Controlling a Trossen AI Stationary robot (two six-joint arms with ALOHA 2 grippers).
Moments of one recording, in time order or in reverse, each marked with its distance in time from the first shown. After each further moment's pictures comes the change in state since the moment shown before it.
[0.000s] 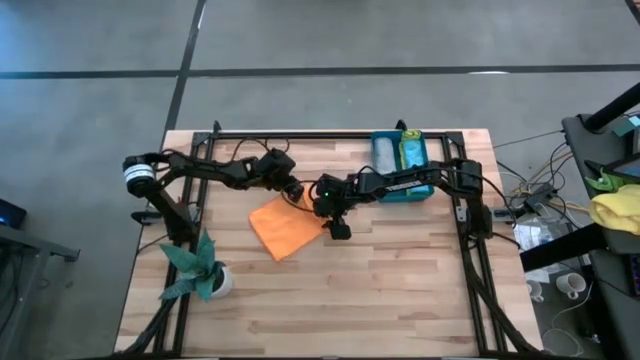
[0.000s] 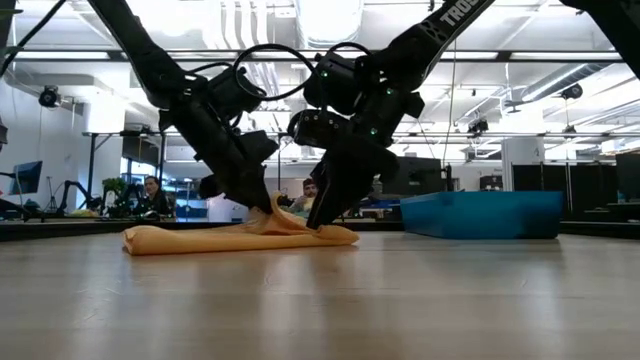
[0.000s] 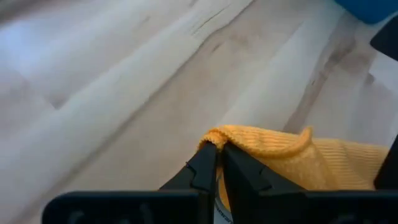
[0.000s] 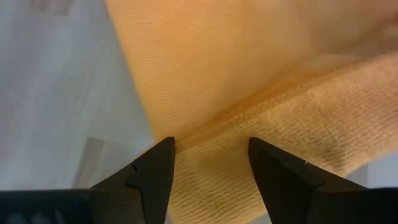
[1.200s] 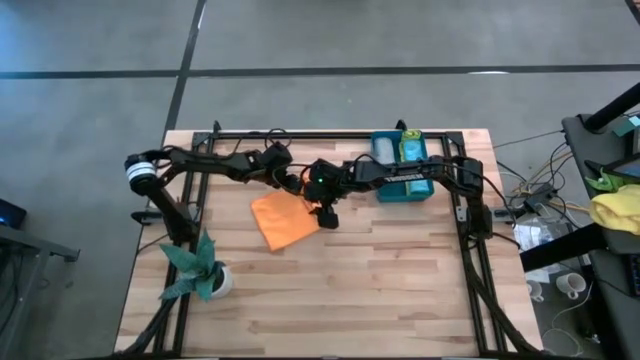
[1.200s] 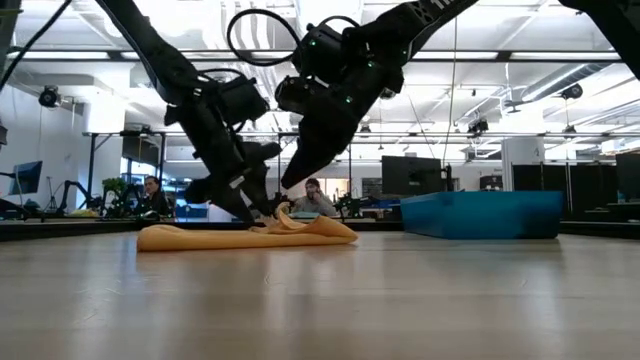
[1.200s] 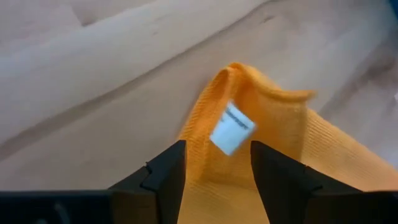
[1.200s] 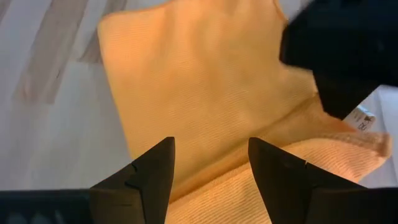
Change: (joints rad) left arm 0.048 0.029 0.090 -0.226 0.064 -0.254; right arm -0.031 -0.007 0.170 -0.064 0.035 0.084
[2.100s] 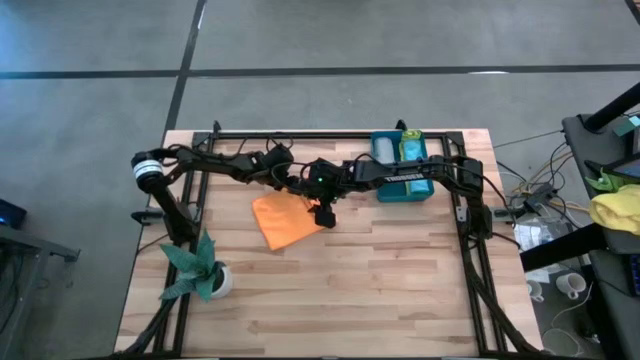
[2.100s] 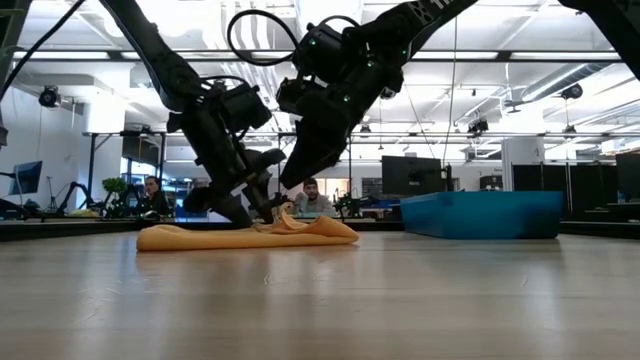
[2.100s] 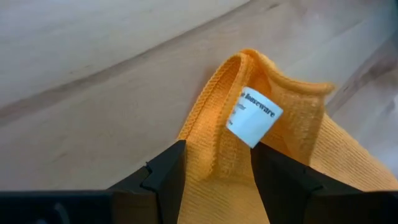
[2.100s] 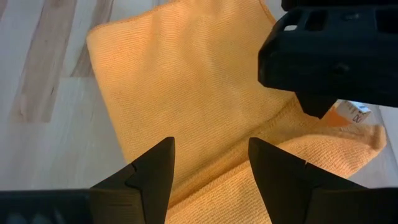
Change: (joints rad) left arm -0.003 0.041 0.000 0.027 0.045 -0.073; right arm -0.001 0.000 0.003 0.000 0.021 0.104
